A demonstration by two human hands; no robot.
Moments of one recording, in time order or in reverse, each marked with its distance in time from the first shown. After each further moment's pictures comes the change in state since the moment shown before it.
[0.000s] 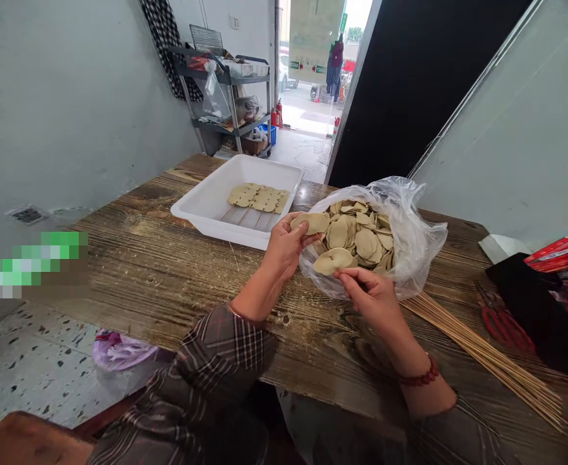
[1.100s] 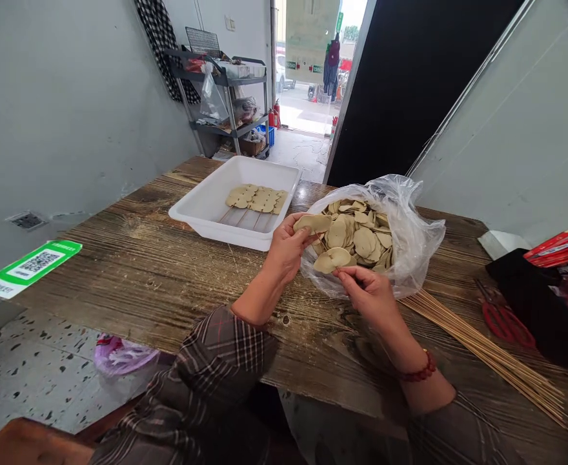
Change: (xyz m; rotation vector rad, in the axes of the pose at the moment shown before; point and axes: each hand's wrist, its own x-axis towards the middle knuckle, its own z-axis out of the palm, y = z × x) left_hand -0.005 -0.003 0.003 0.049 -0.075 0.044; right_hand 0.003 0.006 0.001 -0.065 0.016 0.024
